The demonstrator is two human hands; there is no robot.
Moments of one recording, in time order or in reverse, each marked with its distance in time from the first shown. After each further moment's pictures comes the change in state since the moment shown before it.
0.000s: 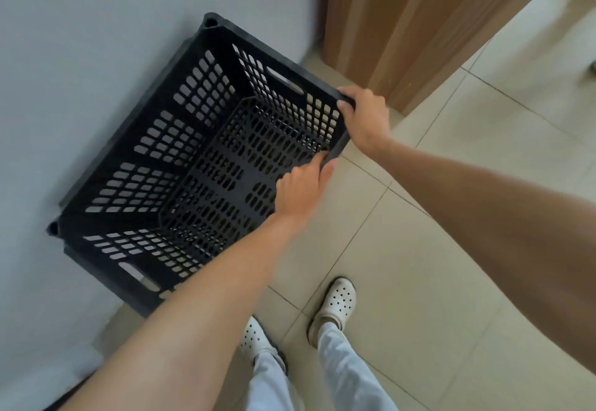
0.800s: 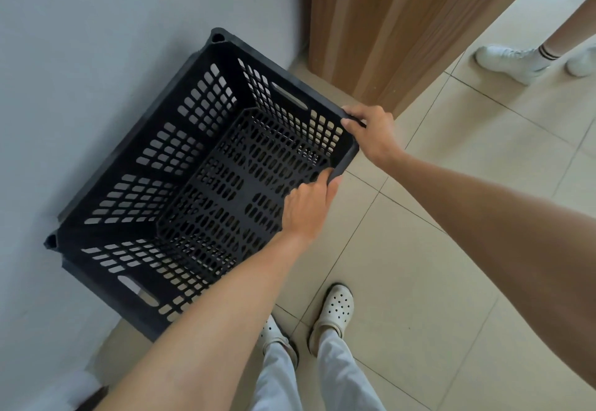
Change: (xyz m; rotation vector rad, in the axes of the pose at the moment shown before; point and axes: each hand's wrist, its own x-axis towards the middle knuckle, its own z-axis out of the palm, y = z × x) left_hand -0.004 0.027 0.002 0.037 -0.014 0.089; right_hand -0.004 0.027 -0.025 0.099 -0.054 0.032
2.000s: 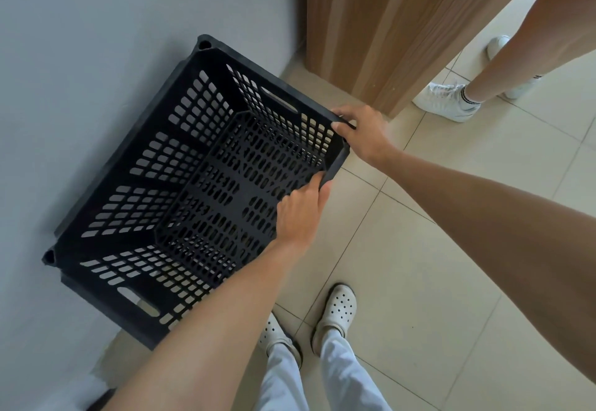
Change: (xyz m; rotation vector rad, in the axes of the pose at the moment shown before) left_hand 0.003 -0.013 0.009 0.029 0.135 0.018; right_hand 0.023 0.006 0.010 -0.054 -0.055 -0.023
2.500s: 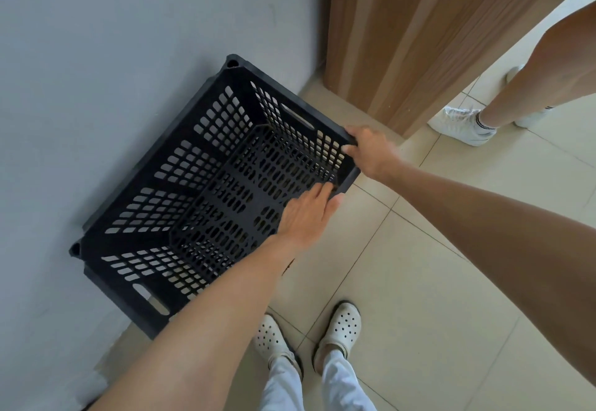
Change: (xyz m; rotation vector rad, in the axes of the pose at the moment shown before) left_hand 0.015 -0.013 -0.014 -0.092 -0.301 0.076; right_hand 0.006 -0.006 0.003 -0.211 -0.188 0.011
